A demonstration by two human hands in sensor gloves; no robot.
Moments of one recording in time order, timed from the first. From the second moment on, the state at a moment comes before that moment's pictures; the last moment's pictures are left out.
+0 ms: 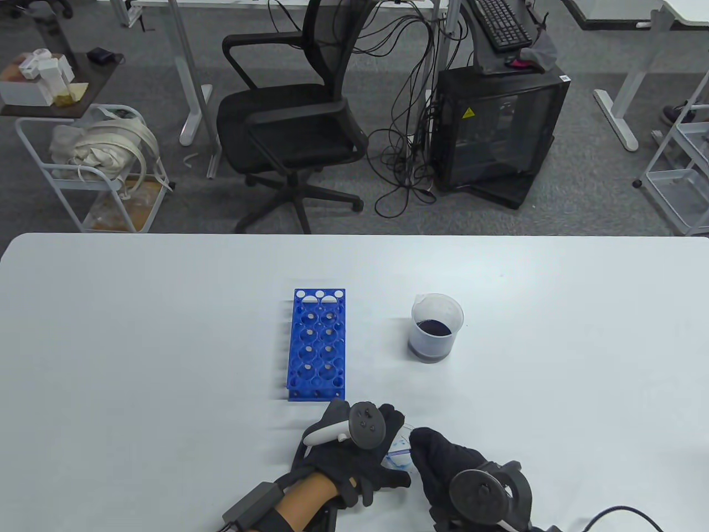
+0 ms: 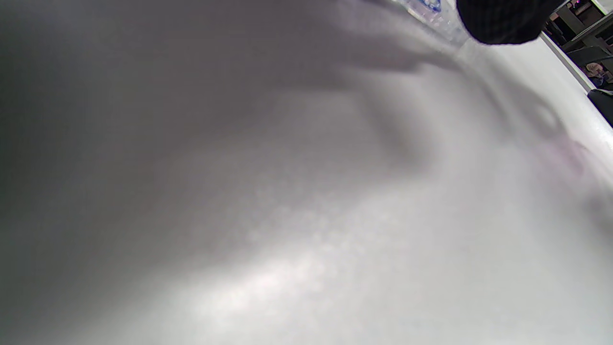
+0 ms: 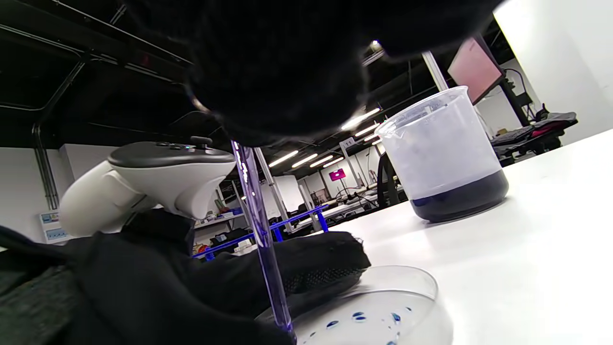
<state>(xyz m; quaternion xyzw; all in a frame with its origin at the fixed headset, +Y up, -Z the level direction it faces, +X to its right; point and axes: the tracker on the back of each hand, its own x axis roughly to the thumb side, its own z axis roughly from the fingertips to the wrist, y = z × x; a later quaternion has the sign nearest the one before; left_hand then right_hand) -0.022 -0.806 -0.285 -0.39 -0.26 0.18 0.86 0.164 -0.716 -0.218 0.20 -0.15 0.94 0.24</state>
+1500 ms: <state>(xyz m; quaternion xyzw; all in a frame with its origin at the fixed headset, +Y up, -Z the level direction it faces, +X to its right) -0.021 -0.806 -0.285 -0.39 -0.26 0.18 0.86 0.168 -0.711 -0.219 0.18 -0.18 0.95 0.21</state>
